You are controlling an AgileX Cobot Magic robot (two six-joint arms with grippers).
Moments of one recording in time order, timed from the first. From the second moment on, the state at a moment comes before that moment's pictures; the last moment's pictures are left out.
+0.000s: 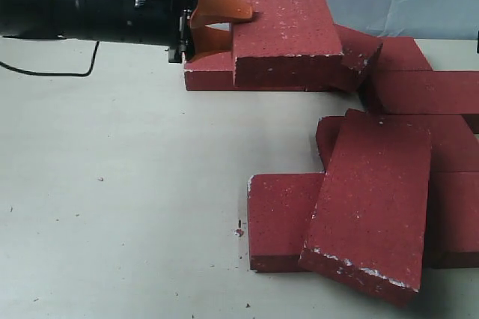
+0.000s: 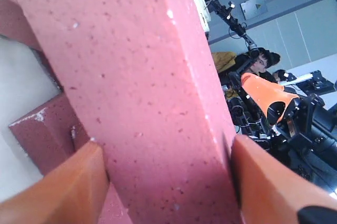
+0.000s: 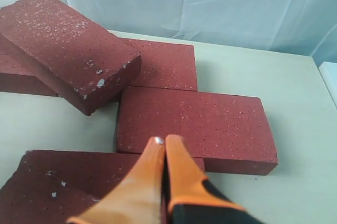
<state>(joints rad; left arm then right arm) -0.23 2.00 -1.32 -1.67 1.21 1.01 -0.01 1.03 -0.76 -0.05 0.35 -0.07</state>
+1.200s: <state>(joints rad) 0.07 1.86 -0.81 -1.48 1.03 1.25 -0.01 1.13 -0.75 0.01 0.27 -0.07</state>
